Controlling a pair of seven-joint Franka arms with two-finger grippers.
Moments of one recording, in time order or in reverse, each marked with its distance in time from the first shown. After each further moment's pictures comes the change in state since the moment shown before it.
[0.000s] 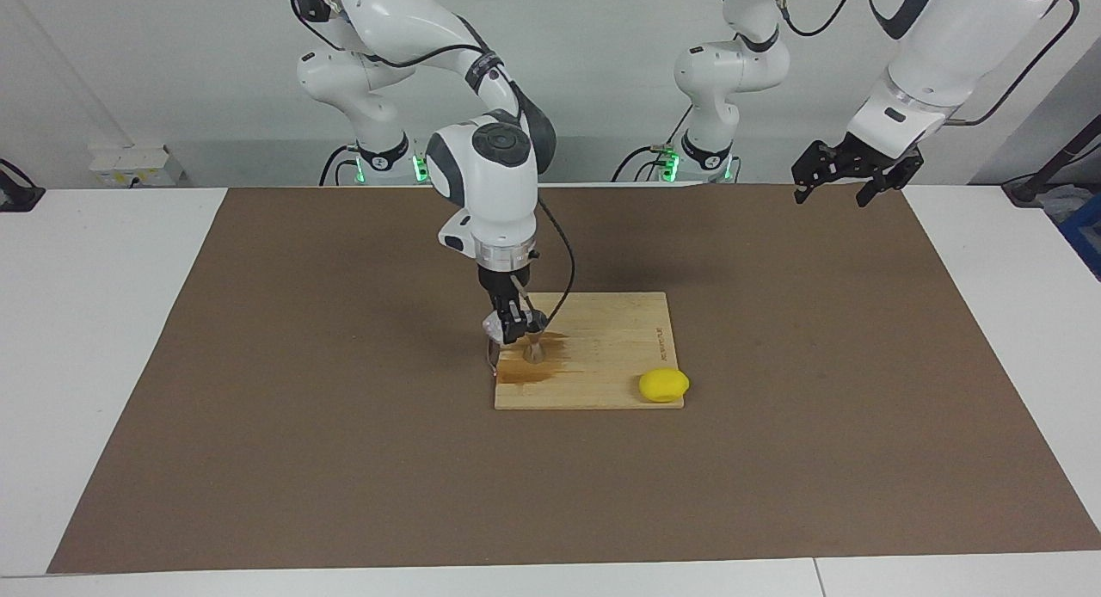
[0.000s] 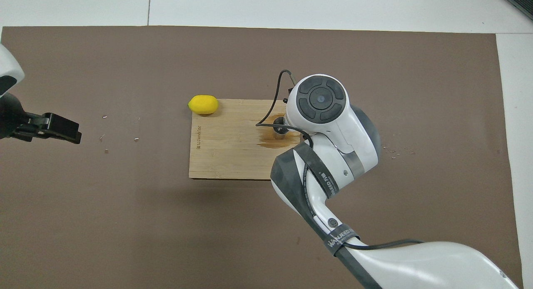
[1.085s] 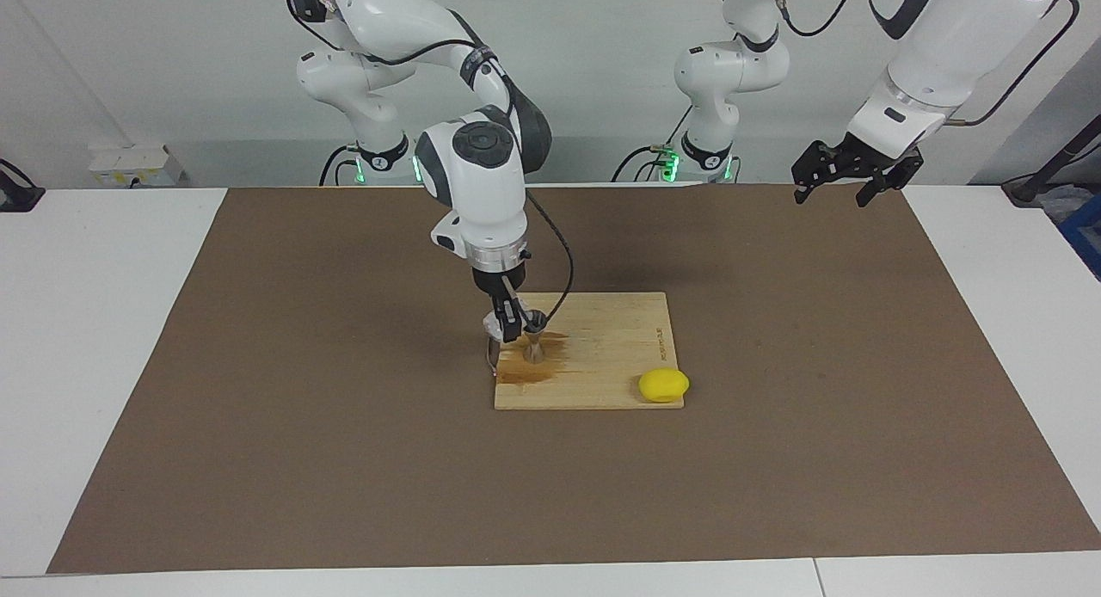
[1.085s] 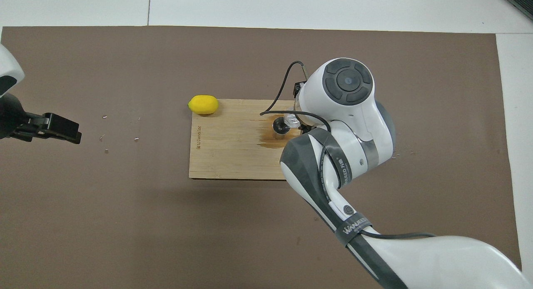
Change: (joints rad) left arm 0.000 0.000 0.000 0.000 0.000 0.000 0.000; right arm -0.049 0.000 -0.003 0.027 0.167 -0.020 0.001
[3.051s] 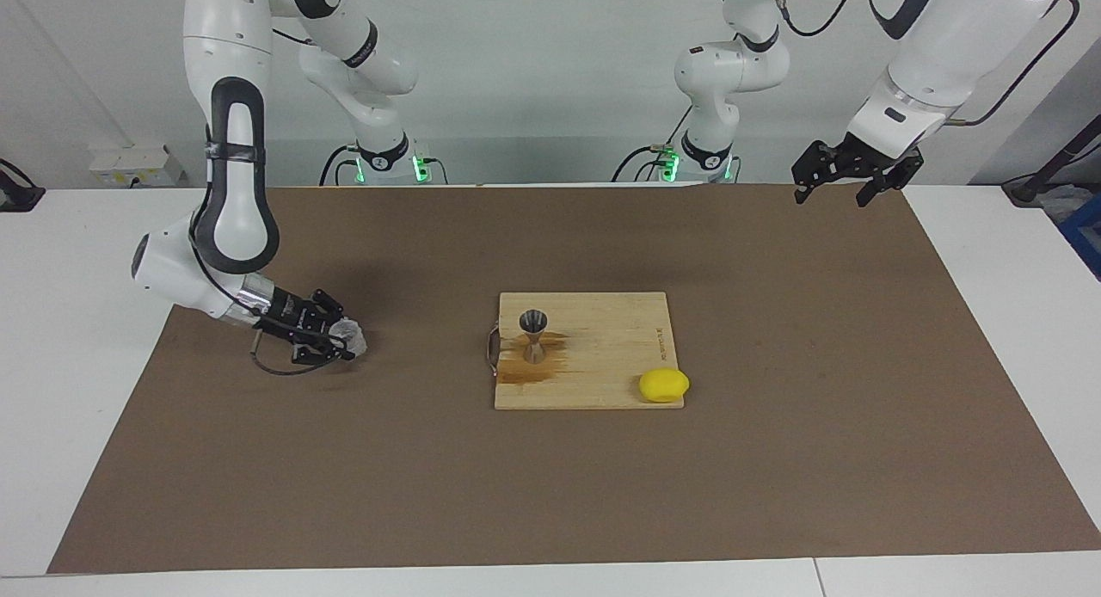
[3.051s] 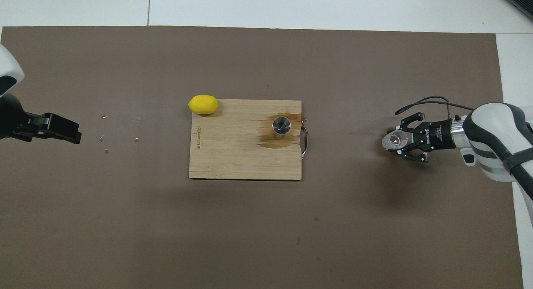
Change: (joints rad) left arm 0.000 0.000 0.000 0.000 0.000 0.000 0.000; right arm -0.651 -0.017 -0.003 -0.425 0.756 -0.022 -0.924
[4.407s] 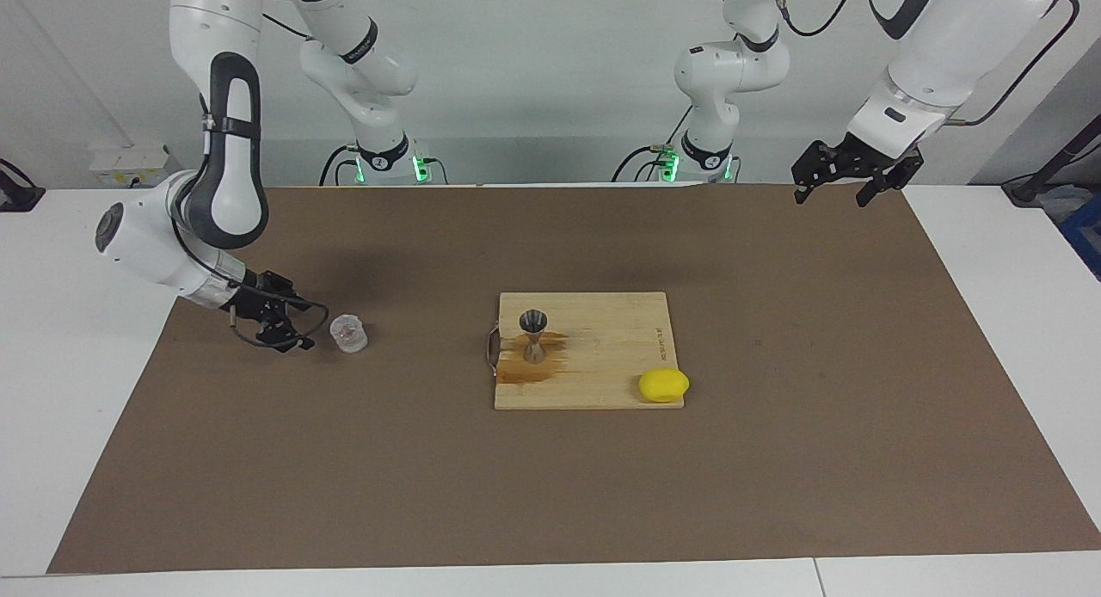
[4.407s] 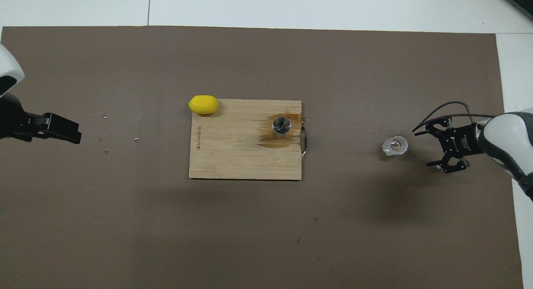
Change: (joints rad) left arm 0.000 0.000 0.000 0.000 0.000 0.000 0.000; right arm -0.043 -0.122 0.002 -0.017 -0.381 0.003 -0.286
